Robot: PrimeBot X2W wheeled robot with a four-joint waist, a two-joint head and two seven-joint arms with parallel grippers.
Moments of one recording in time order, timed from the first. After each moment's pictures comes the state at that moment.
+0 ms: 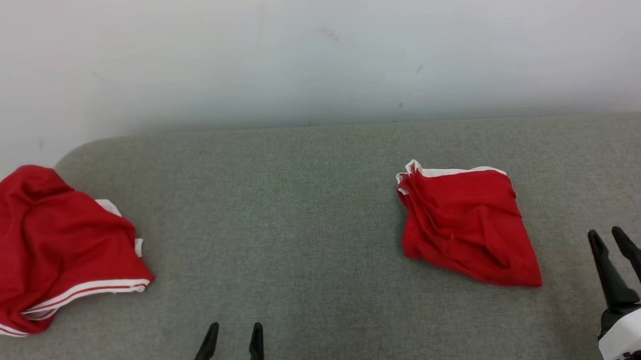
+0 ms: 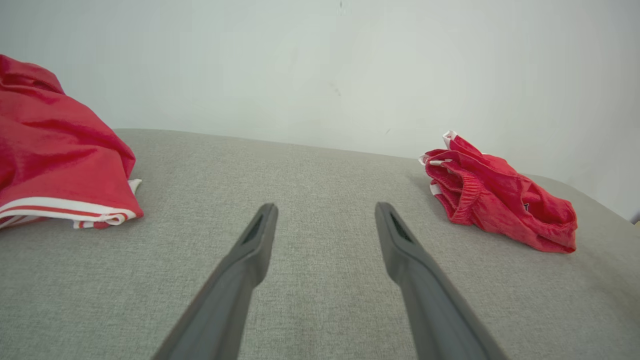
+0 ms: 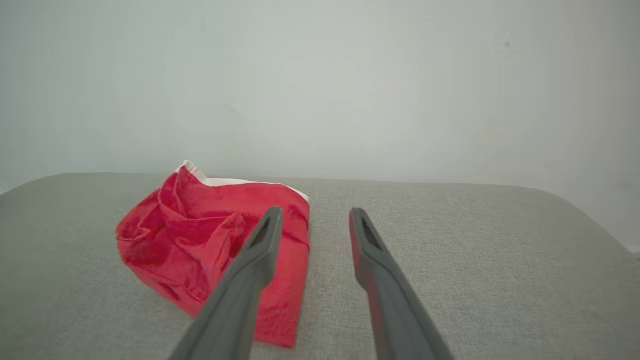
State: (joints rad) left arm 0.11 0.05 -0.21 0.04 -0.18 -0.01 -0.26; right arm -0.16 -0.28 0.10 0.24 0.45 0.13 -0.09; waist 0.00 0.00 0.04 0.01
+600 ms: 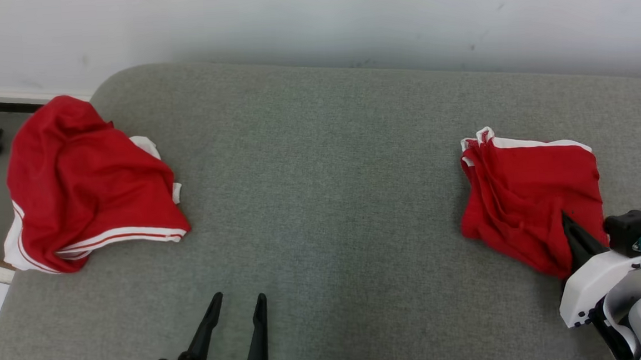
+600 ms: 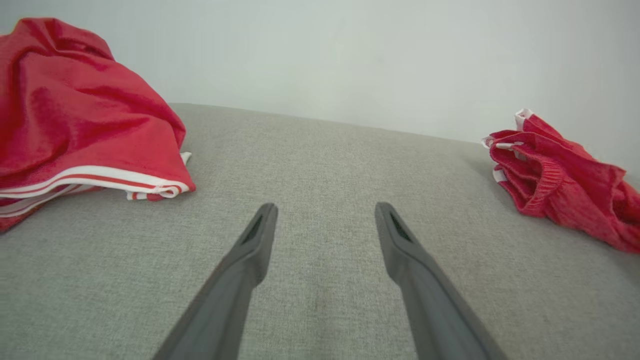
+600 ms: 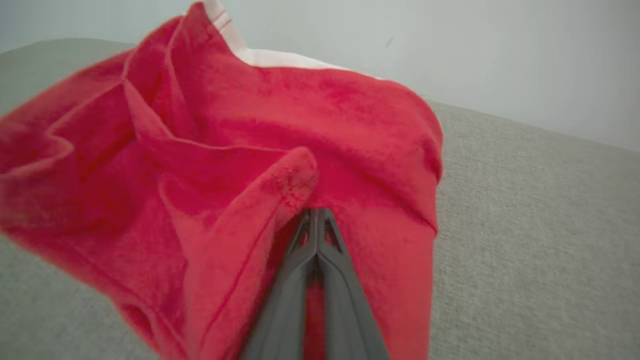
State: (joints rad) left arm 0.02 0.05 -0.22 0.06 -0.16 -0.02 -0.26; right arm -0.45 -0.28 0.27 0.62 0.38 0.13 -0.06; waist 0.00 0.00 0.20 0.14
